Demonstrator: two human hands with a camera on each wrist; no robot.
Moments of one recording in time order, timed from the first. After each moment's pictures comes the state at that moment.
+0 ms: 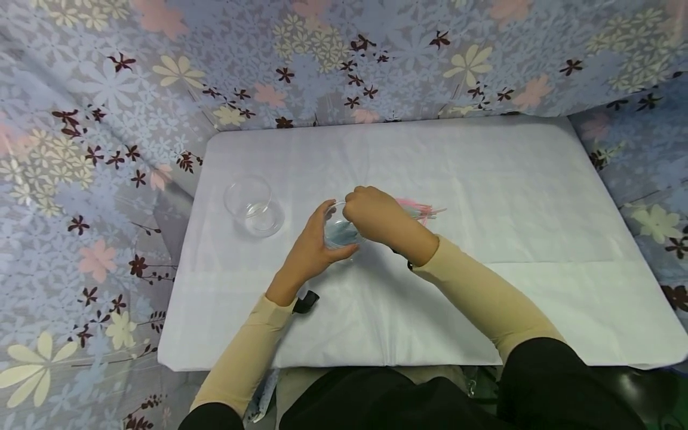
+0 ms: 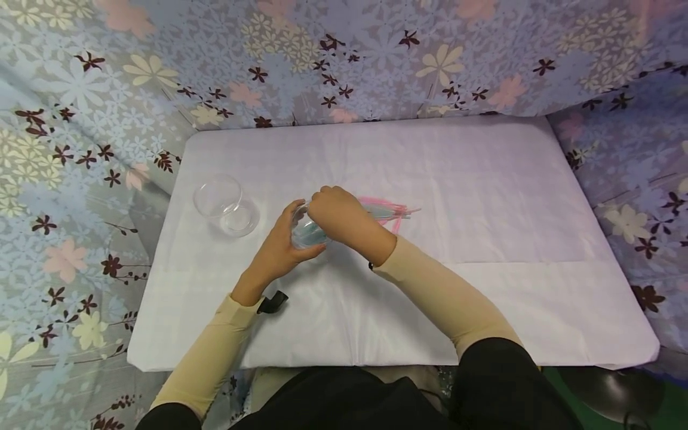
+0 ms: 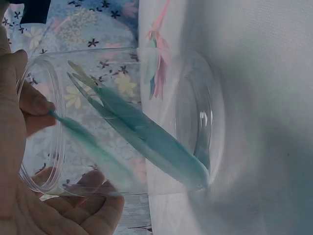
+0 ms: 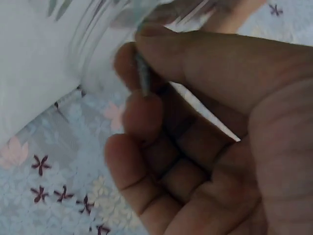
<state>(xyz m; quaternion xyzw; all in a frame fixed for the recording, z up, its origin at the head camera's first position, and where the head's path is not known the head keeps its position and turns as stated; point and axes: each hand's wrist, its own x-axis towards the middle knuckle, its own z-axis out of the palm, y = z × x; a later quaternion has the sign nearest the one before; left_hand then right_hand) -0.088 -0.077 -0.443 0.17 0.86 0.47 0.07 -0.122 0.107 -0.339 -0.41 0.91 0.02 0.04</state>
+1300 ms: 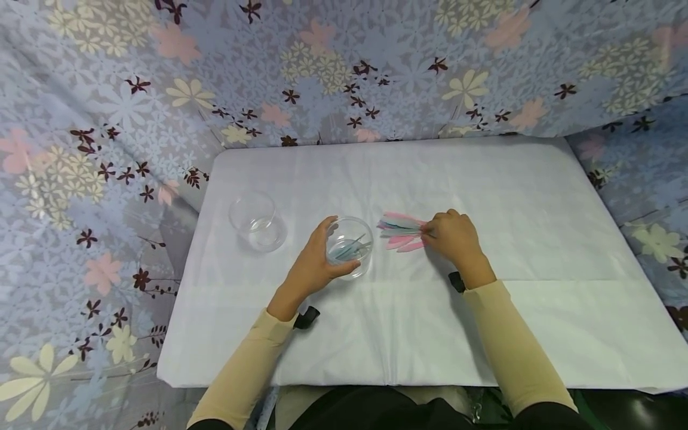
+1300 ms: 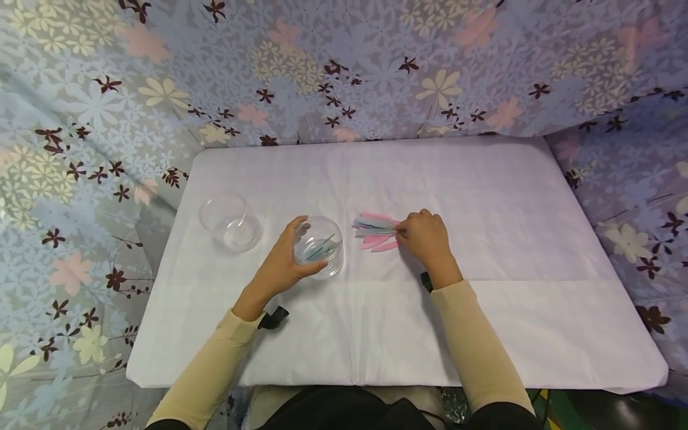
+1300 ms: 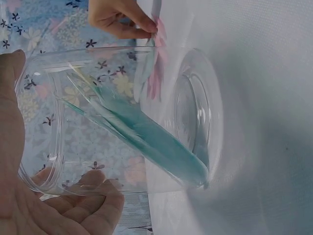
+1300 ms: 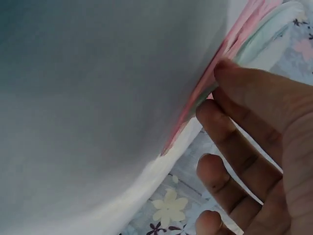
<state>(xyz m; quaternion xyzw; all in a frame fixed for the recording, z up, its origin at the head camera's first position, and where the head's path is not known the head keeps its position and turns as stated) -0.084 -0.074 -0.441 0.14 0.88 0.45 0.08 -0.128 0.260 -0.455 -0.13 0.99 -0.11 0.02</state>
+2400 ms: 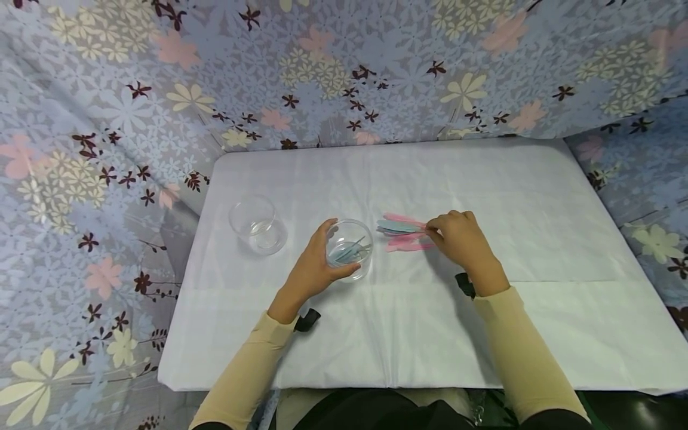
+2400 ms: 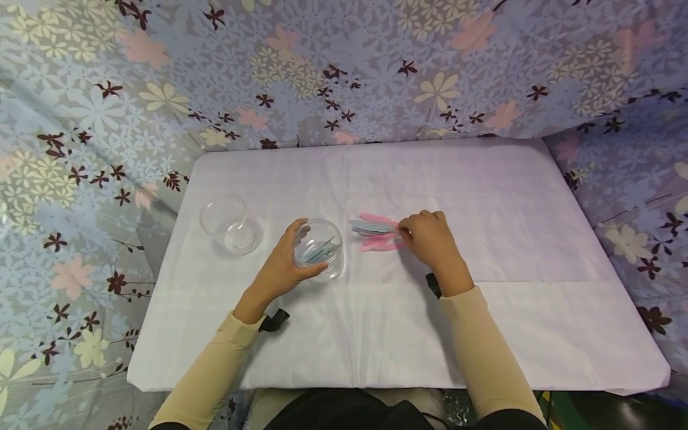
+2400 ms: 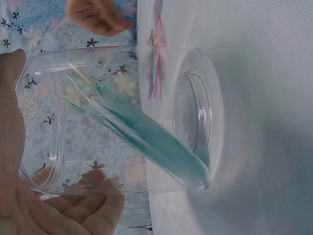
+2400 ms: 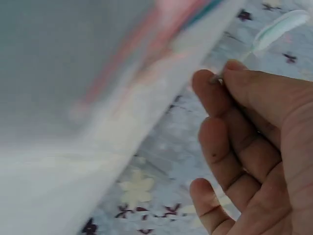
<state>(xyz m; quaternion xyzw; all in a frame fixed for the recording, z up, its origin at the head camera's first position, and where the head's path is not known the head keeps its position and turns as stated) -0.083 -0.073 -0.439 0.15 0.88 0.44 0.07 -0.117 0.264 -0.430 -0.18 0.97 -0.16 -0.04</state>
